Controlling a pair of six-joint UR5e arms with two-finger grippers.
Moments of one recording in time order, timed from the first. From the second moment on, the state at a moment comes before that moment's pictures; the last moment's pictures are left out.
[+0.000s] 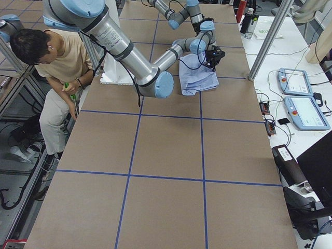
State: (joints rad) left arm -0.79 -2.15 -1.46 -2.34 -1.92 -1.81; right arm 0.76 -0.63 1.25 -1.41 1.79 2.11
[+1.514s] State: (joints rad) left arm -0.91 -2.21 -1.27 -2.52 -2.03 -1.72; right arm 0.83 -0.58 1.06 -1.17 1.92 2.01
